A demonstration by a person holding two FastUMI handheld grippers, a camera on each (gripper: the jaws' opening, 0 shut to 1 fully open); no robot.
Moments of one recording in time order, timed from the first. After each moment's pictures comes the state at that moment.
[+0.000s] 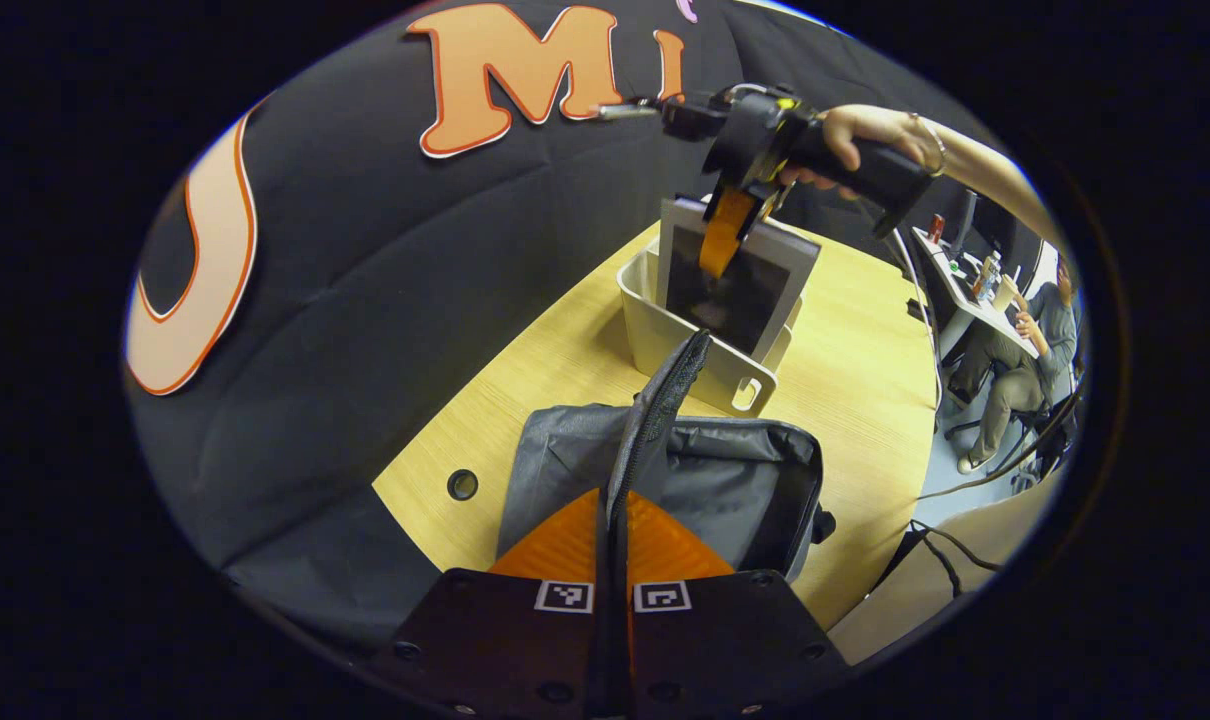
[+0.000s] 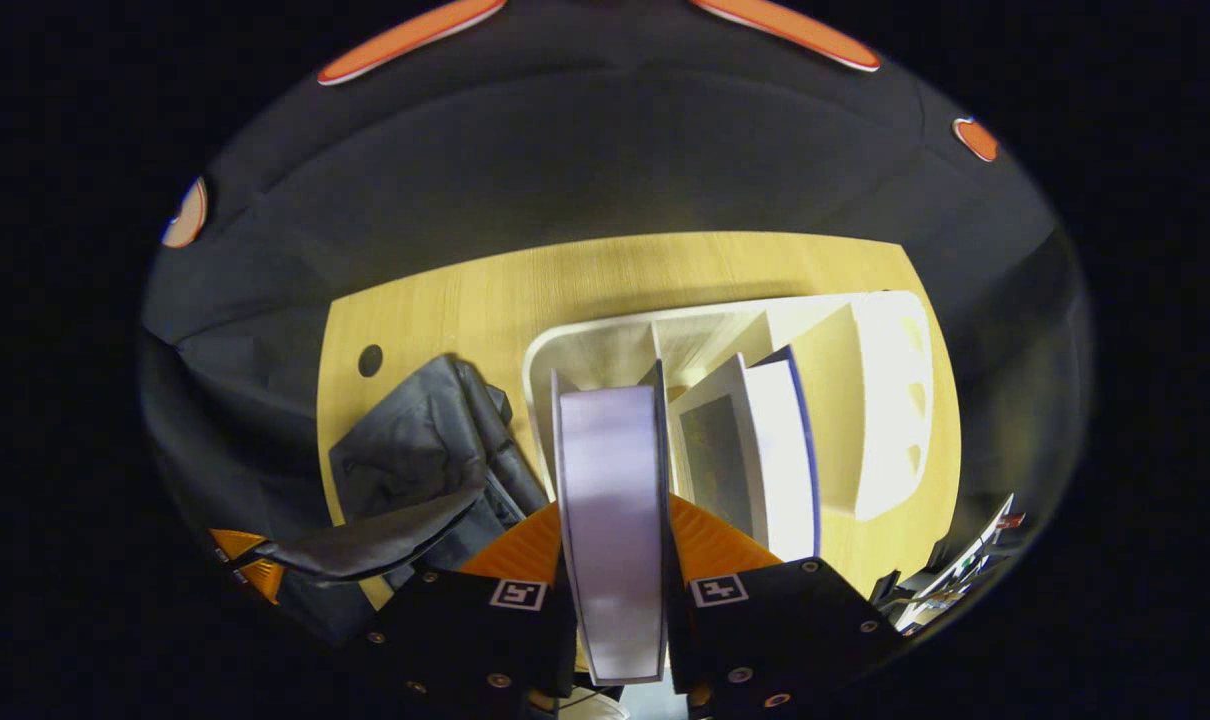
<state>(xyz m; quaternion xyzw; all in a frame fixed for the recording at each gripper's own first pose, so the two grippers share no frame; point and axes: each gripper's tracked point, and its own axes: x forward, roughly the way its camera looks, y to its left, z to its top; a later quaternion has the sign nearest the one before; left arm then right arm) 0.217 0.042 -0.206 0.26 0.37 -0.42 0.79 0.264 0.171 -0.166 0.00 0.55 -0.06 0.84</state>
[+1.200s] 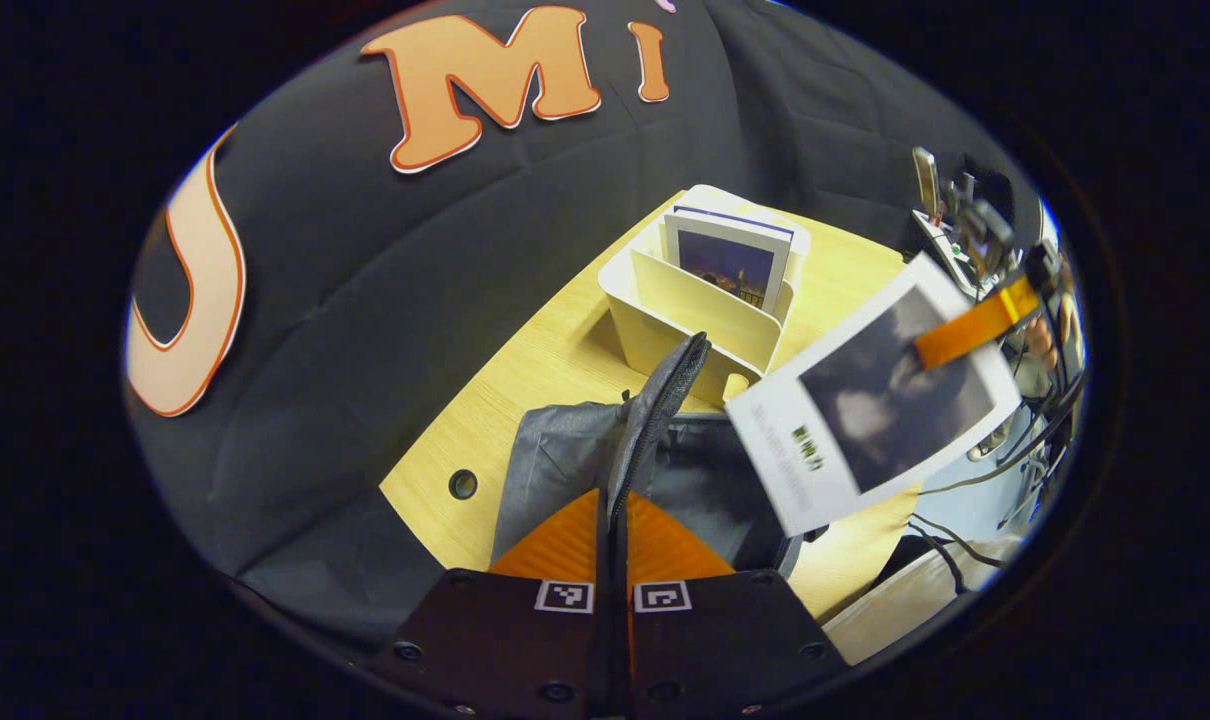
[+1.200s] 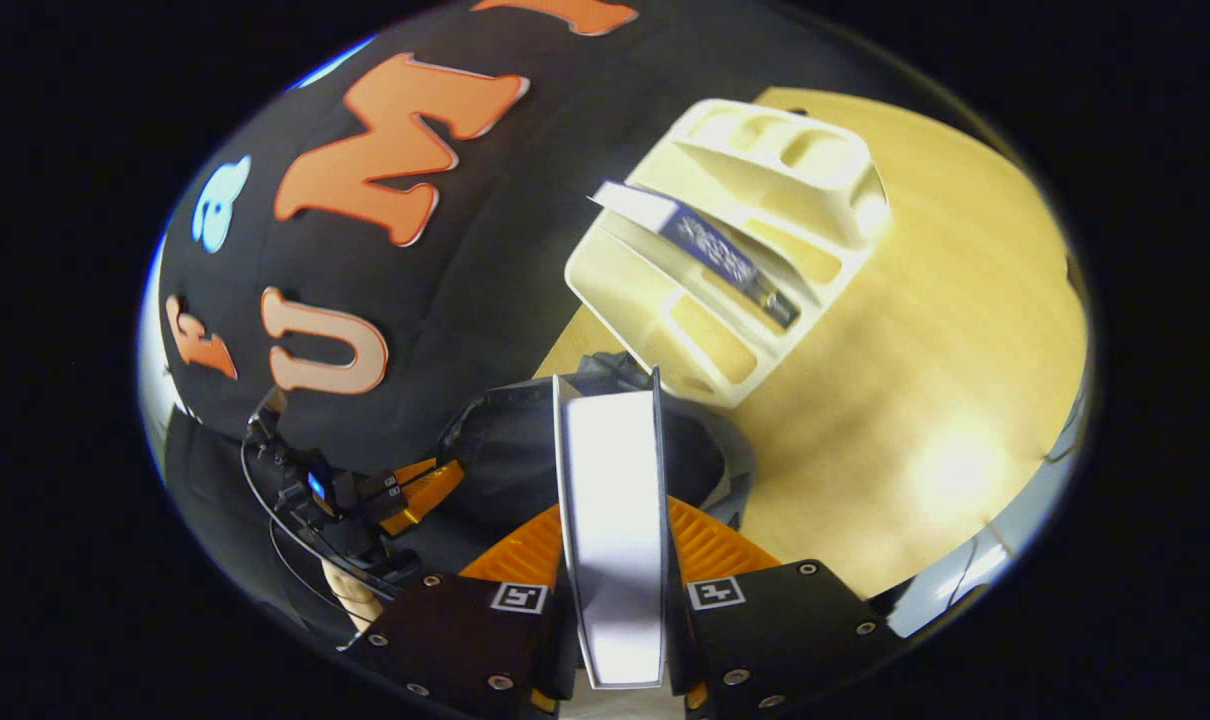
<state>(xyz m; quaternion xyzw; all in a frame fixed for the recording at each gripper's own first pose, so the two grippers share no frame) 0.196 0.024 -0.199 0.29 0.37 -0.41 0.78 0.052 0.230 -0.221 0.48 0.38 0.04 0.79</state>
